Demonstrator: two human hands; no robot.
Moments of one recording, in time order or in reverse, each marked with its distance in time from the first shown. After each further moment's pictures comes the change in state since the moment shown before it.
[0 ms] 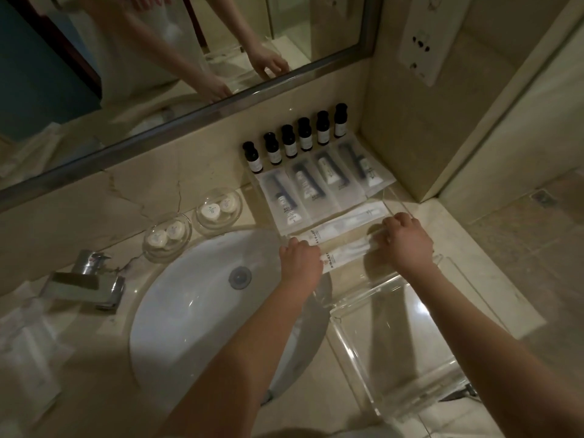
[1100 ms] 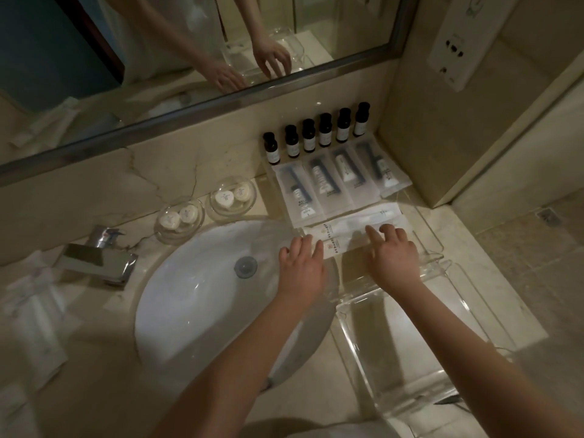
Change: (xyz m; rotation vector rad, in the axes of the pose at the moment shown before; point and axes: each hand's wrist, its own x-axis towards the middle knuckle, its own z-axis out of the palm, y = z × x) left_hand -0.045 -0.020 0.008 0.030 0.186 0.026; right_hand -0.034 -0.045 -0.002 -0.132 -0.025 -0.184
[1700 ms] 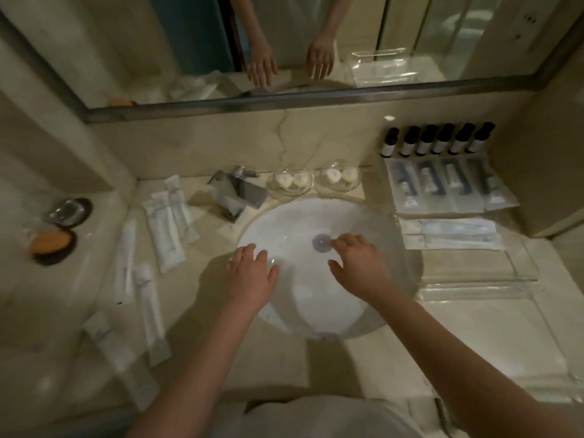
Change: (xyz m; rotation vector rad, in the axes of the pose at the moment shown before) left_hand -0.199 -0.179 -0.022 -0.210 0.041 -0.571; right_hand -0.088 -0.208 -0.023 0.111 -0.114 -0.552
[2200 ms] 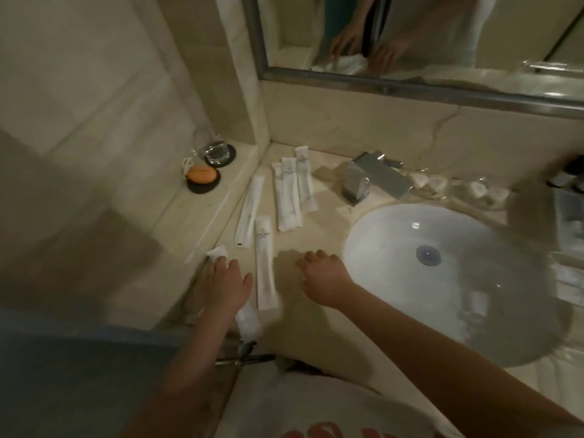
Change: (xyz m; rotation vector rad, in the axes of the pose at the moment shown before) left_hand -0.100 -0.240 -0.001 -0.072 -0.069 -0.583; right_hand 0.028 -0.246 0.094 -0.188 -0.348 -0.555
